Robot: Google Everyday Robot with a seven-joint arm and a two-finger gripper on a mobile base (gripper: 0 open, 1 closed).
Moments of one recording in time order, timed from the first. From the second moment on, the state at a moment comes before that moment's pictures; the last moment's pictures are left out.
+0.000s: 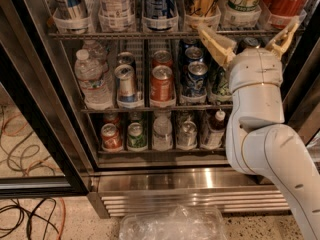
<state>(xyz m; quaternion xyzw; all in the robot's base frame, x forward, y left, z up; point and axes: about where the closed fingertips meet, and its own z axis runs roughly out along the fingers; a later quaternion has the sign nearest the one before) 0.567 -0.198 1.047 -0.02 0.49 -0.06 0.87</state>
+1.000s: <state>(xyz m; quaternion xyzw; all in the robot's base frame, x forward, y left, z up) 0.567 -0.198 1.047 -0.02 0.49 -0.06 0.87</state>
